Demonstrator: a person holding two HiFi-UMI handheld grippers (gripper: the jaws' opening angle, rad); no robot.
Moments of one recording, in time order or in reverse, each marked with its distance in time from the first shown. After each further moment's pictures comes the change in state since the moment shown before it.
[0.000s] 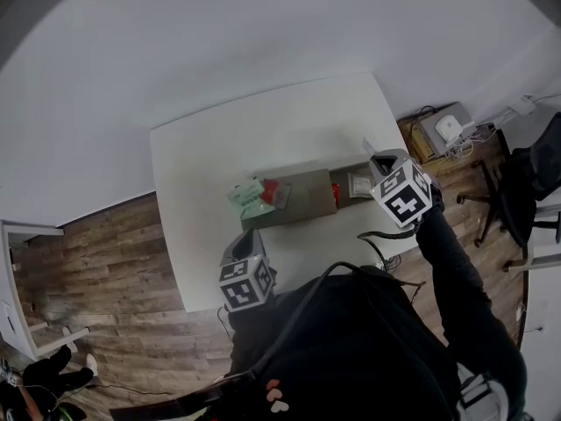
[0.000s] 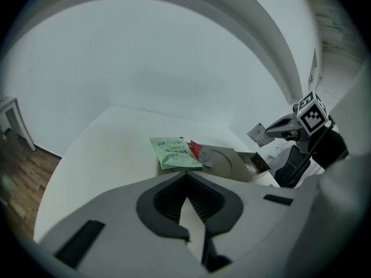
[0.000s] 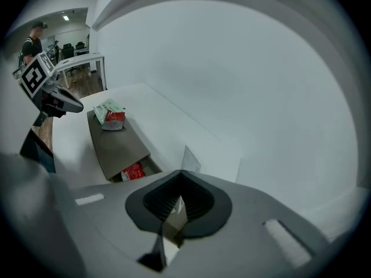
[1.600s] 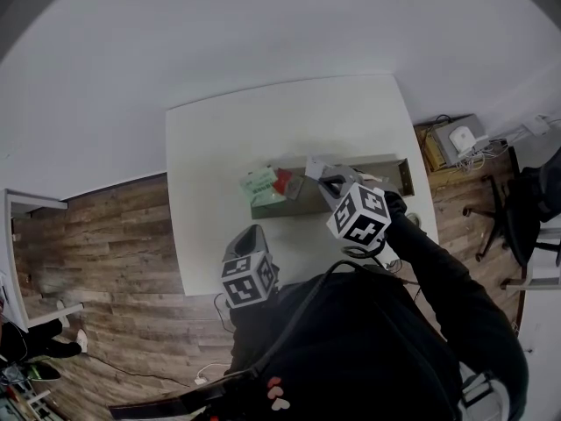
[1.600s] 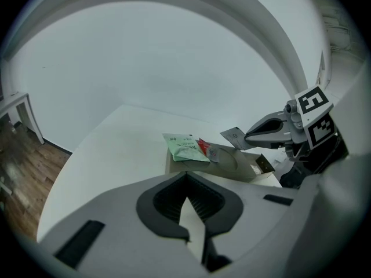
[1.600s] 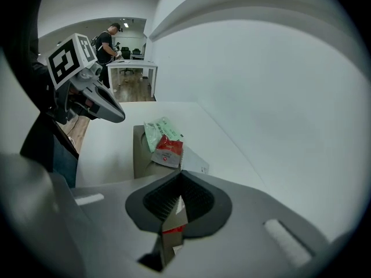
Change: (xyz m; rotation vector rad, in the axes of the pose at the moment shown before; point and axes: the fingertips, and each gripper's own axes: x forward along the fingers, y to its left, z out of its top) left arm -0.013 0.016 -0.014 -0.055 -0.015 0.060; right arm 0.026 0.147 0.078 -0.358 -0.193 0.287
